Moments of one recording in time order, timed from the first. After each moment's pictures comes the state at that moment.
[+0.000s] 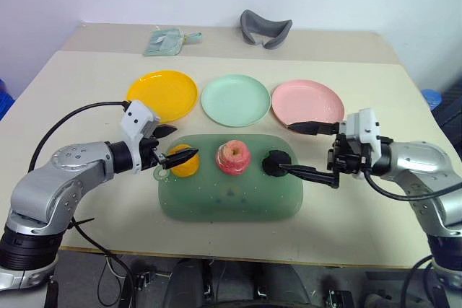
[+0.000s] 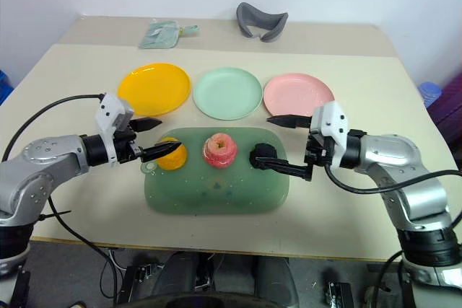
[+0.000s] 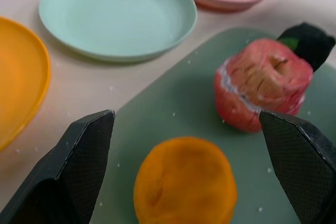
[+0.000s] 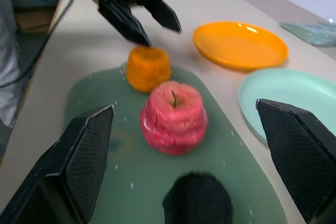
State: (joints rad) left arm -0.29 0.80 0.07 -0.41 -0.66 0.85 -0.65; right arm -0.28 -0.76 -0.06 -0.32 0.59 0.36 1.11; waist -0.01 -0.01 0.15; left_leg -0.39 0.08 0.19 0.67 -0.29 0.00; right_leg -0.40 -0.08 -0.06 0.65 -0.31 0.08
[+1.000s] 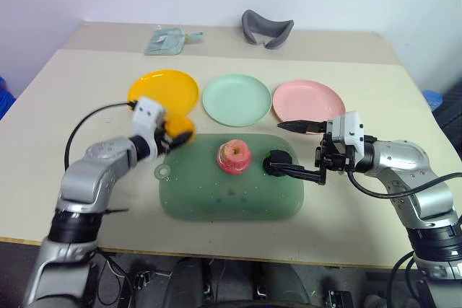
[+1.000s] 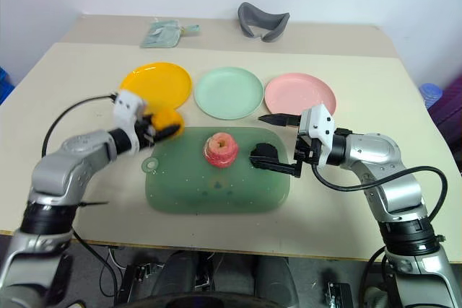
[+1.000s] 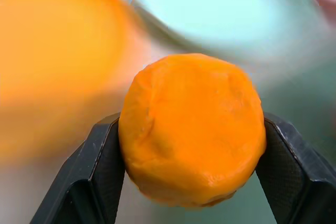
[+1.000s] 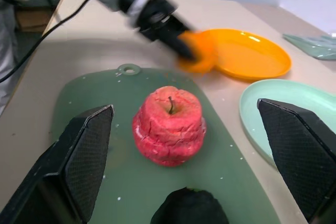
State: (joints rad) left arm -0.54 0.48 0.15 -0.03 -0.43 0.74 -0.38; right arm -0.30 -0.69 -0.02 -0.24 0.51 0.23 1.09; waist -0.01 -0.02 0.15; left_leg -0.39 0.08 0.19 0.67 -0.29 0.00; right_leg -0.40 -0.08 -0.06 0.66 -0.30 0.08
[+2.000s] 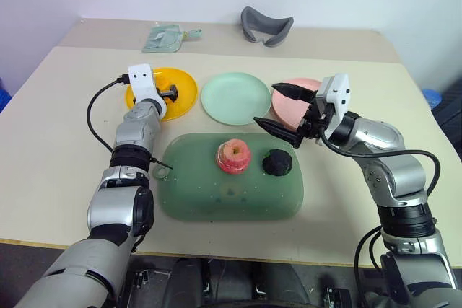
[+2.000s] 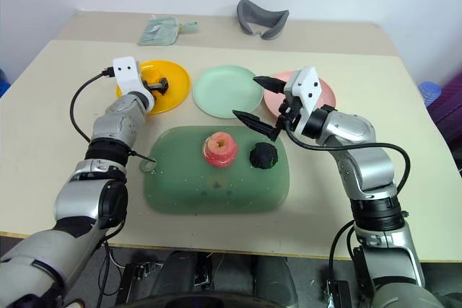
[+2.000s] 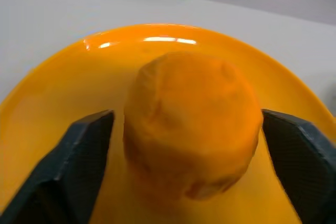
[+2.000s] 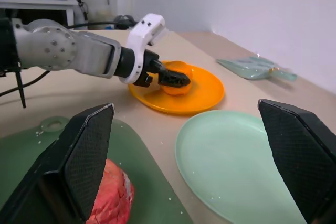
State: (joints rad) left arm -0.92 0.27 0.23 0.78 -0.21 0.28 -0.03; right arm -0.48 -0.53 0.00 -0.20 0.46 0.36 0.82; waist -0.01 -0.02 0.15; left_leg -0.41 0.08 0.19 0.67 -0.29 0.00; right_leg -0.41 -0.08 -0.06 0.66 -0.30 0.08
